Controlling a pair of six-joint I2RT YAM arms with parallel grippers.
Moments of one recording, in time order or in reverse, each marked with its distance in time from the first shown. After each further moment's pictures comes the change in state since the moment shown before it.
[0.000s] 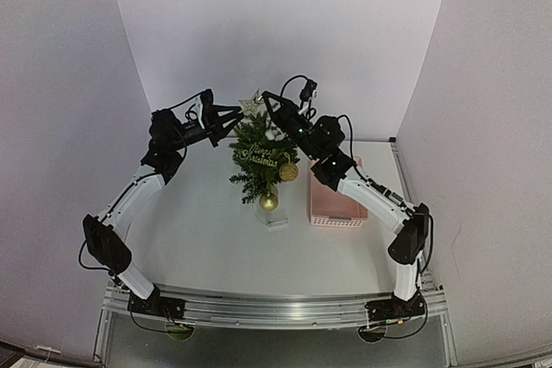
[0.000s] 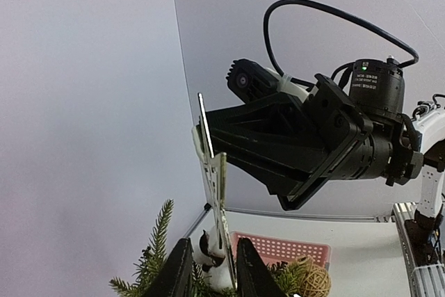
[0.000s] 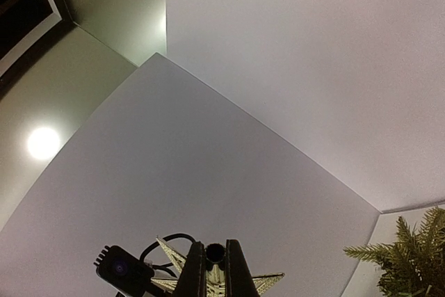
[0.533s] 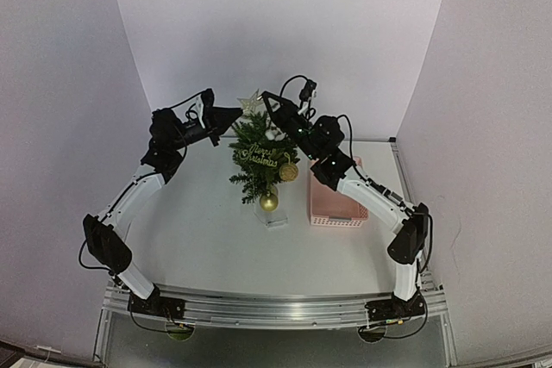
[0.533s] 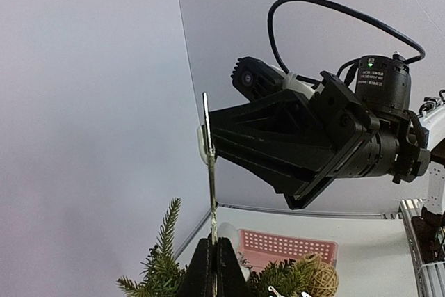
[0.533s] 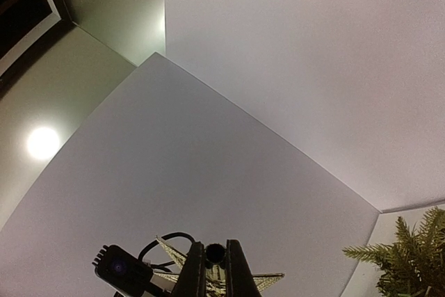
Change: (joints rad) left arm 0.000 0.006 0.012 -0.018 -0.015 0.028; right arm 0.000 0.006 0.005 -0.001 -0.003 0.003
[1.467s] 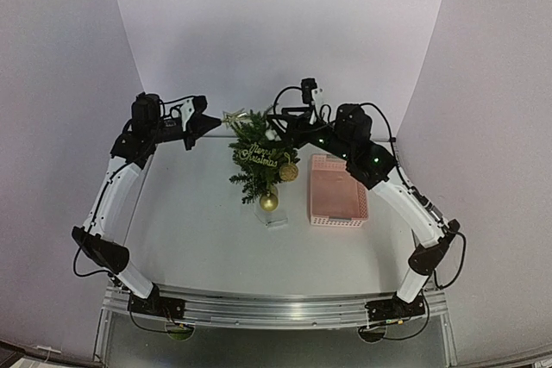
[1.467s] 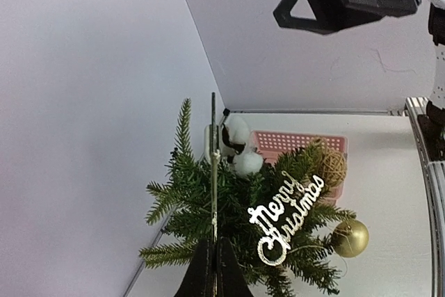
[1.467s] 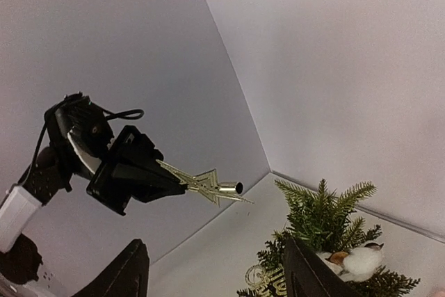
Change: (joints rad) left arm 0.117 -0.021 0.307 -0.847 0.074 0.533; right arm 0.001 -0.213 0.087 -0.684 -0.163 -0.684
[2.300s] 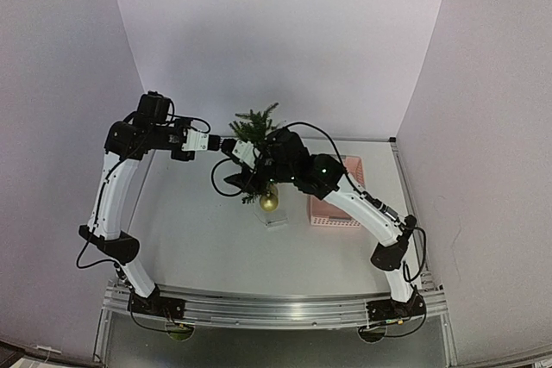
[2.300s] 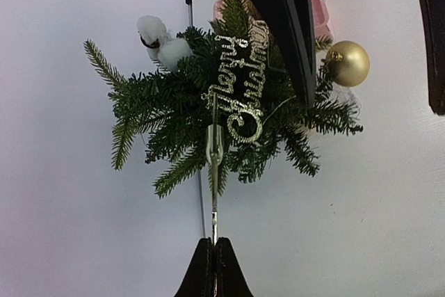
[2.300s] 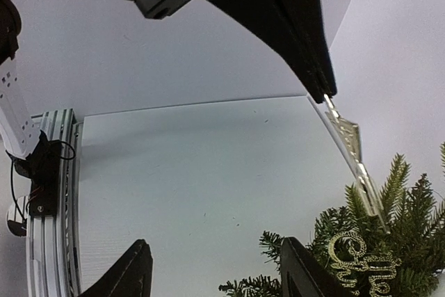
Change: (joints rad) left arm -0.107 0.137 0.473 -0.782 -0.391 0.822; right arm 0.213 0.342 0.394 -0.481 -0.016 -0.609
